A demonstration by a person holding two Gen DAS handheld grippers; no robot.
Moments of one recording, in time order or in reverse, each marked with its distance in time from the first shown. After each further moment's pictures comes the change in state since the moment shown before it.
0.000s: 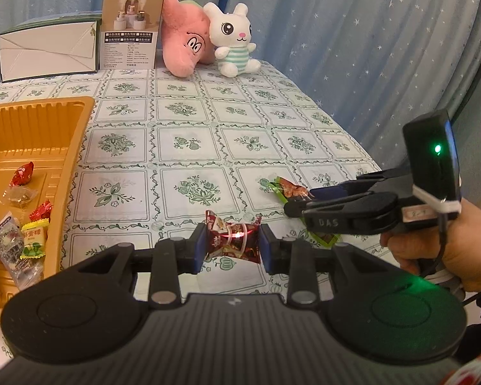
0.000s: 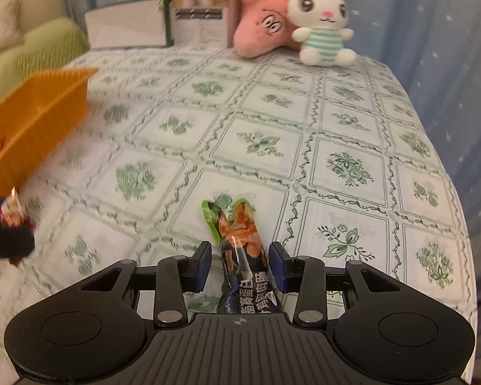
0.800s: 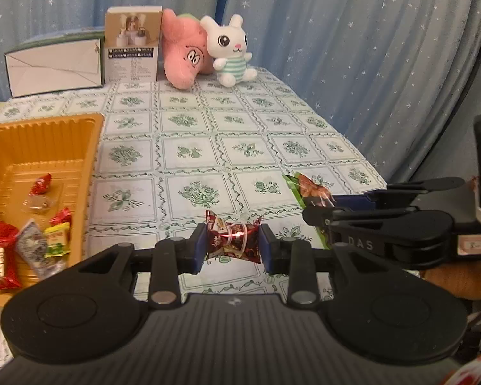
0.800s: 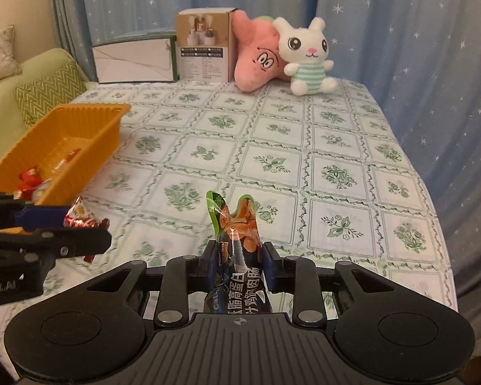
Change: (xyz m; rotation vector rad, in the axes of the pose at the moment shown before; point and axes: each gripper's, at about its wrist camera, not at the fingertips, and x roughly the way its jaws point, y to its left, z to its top) left arm -0.041 -0.013 0.000 0.034 -0.025 0.032; right arm -0.092 0.048 -0.011 0.096 -0.099 -0.042
